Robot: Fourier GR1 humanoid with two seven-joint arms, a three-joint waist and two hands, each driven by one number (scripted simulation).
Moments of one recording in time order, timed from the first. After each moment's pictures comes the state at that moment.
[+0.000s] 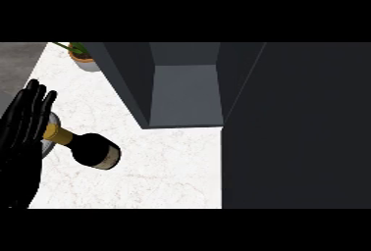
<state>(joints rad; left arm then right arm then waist) 0.01 0.09 0.01 -2.10 -0.01 0.01 -0.01 0.02 -0.10 -0.02 -2.10 0.01 -0.01 -0.04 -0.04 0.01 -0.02</state>
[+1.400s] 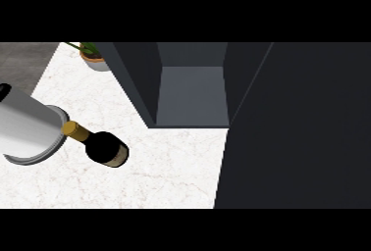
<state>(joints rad) -0.12 0.36 0.28 -2.24 0.78 -0.11 0.51 0.13 -0.05 0.33 -2.49 -0.04 -0.05 0.46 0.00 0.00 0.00</state>
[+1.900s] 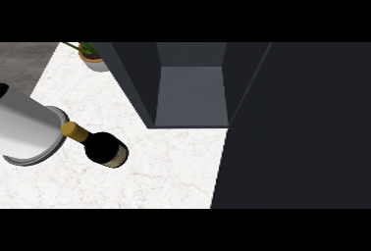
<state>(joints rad) -0.13 0.38 0.30 -2.24 0.76 -0.08 0.56 0.06 -0.05 0.44 -2.50 0.01 -0.15 0.54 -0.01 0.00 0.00</state>
